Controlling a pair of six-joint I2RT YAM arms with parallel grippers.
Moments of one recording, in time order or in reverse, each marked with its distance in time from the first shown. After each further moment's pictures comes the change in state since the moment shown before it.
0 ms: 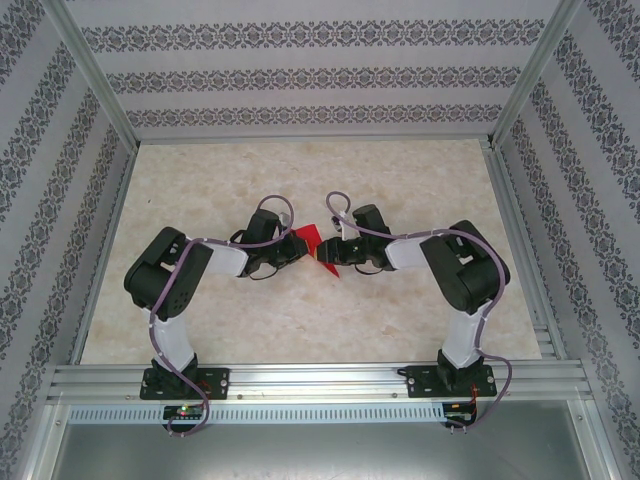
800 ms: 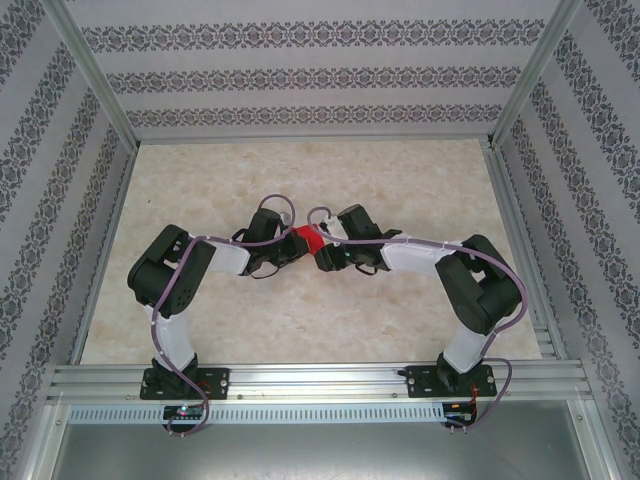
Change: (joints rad) left arm 0.000 0.024 0.024 -0.003 -0.006 0.000; right arm 0.126 -0.128 0.084 -0.356 0.349 -0.351
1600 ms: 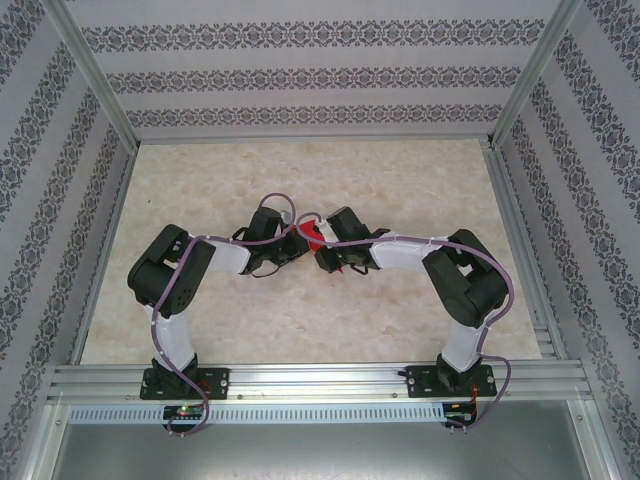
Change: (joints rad) left arm 0.000 0.000 0.012 -0.007 0.000 0.000; right arm 0.039 0.072 0.054 -0.019 0.127 -0.051
